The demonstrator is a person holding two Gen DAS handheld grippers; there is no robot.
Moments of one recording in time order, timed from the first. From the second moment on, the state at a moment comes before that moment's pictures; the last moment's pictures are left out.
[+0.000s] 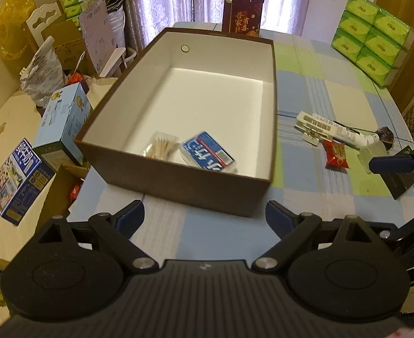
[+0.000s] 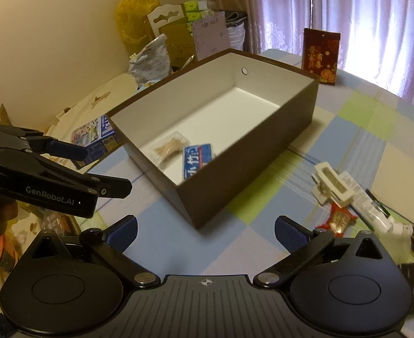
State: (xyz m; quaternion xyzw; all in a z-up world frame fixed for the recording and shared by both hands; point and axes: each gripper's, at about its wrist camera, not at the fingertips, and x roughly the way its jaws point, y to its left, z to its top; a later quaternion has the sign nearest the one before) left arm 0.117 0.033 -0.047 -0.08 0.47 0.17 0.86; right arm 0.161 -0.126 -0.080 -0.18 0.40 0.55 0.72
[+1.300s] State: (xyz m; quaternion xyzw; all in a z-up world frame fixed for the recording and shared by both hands) left arm 0.204 -0.130 -0.085 -0.04 0.49 0.04 0.87; right arm 0.262 -0.321 -0.094 -0.10 0.45 0.36 0.81
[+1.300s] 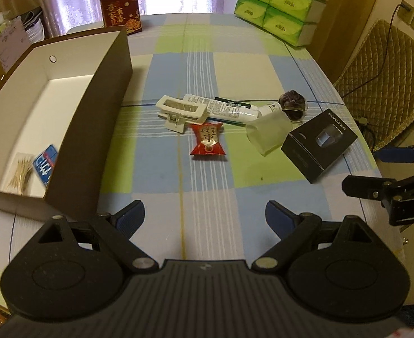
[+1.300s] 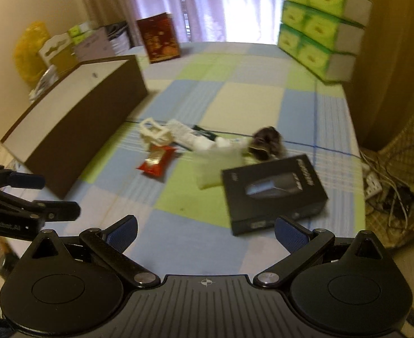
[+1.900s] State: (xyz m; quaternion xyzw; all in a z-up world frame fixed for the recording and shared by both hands) left arm 0.271 -0.117 -0.114 -0.01 0.51 0.04 0.86; right arm 0.355 -0.339 -0.149 0.16 0.56 0.15 0.80
